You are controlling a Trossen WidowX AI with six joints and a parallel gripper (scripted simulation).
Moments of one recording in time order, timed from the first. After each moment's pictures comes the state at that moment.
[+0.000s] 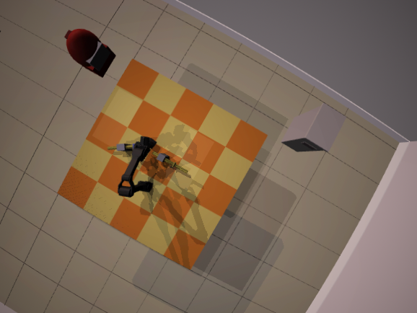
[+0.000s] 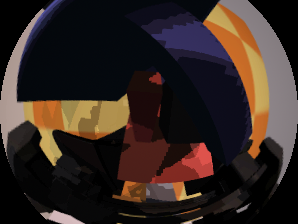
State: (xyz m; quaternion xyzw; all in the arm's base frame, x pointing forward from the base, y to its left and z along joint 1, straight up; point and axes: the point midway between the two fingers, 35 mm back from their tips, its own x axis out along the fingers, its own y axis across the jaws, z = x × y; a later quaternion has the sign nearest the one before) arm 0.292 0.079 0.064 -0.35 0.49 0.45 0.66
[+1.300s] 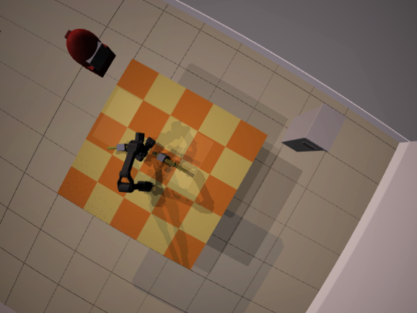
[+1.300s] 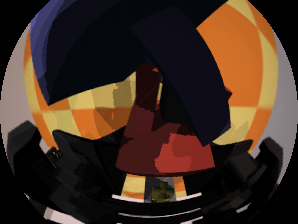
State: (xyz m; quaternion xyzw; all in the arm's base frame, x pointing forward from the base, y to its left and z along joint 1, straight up) arm 0.288 0.066 0.080 -0.42 0.59 0.41 0.56
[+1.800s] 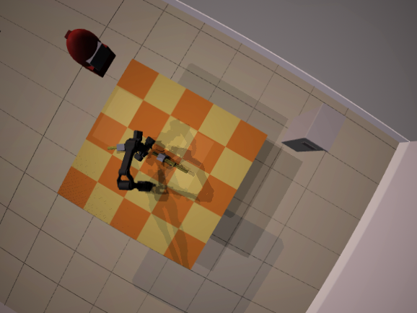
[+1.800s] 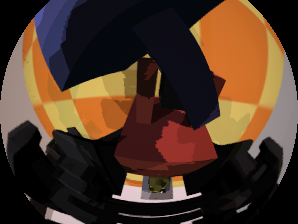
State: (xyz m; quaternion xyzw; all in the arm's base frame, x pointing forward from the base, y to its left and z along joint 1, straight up) arm 0.287 0.061 0.091 -0.45 0.62 0.39 0.52
